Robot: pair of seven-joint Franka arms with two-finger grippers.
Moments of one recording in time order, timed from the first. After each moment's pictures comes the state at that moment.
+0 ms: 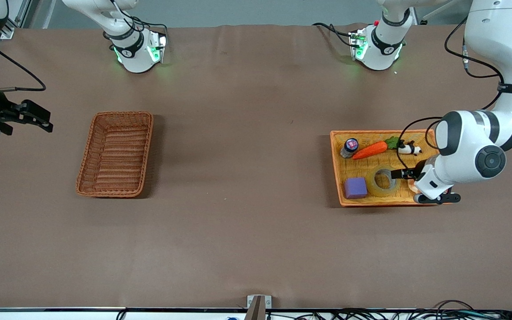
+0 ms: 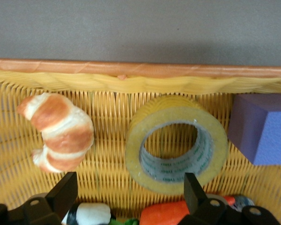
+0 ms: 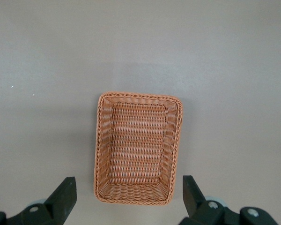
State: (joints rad) left arm 0.04 0.44 -0.09 -1.88 -0.01 2.14 -0.07; right arm -0.01 0.02 0.02 -1.57 -0.02 1.60 -0.06
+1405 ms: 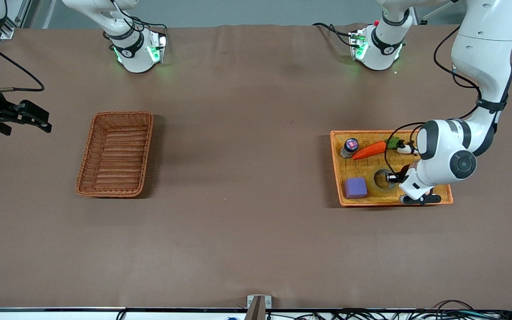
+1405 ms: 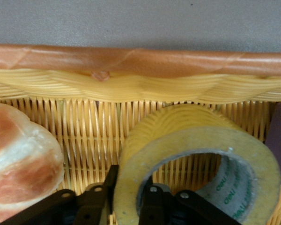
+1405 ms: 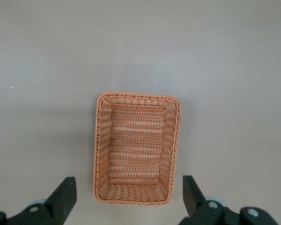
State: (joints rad) left arm 0.05 0.53 -0.10 -1.96 -0.01 2.33 -0.06; right arm -0.01 0.02 0.01 -1.57 -0.02 1.60 -0.06
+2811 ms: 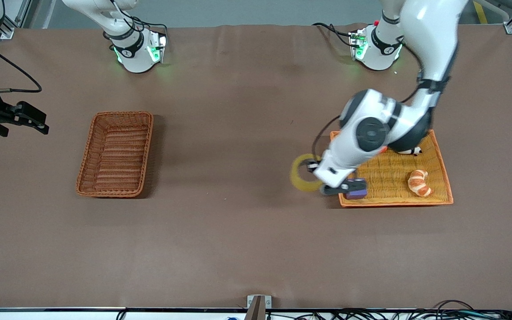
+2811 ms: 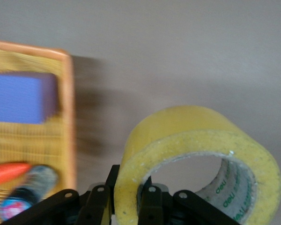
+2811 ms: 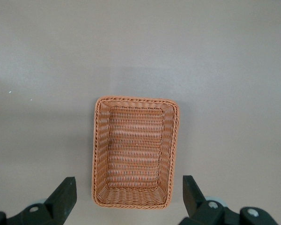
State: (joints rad) left arm -0.32 0.52 -0.26 -1.61 -0.01 2.08 -0.66; right arm -0.01 0.02 0.00 -1.57 -0.02 1.62 -0.06
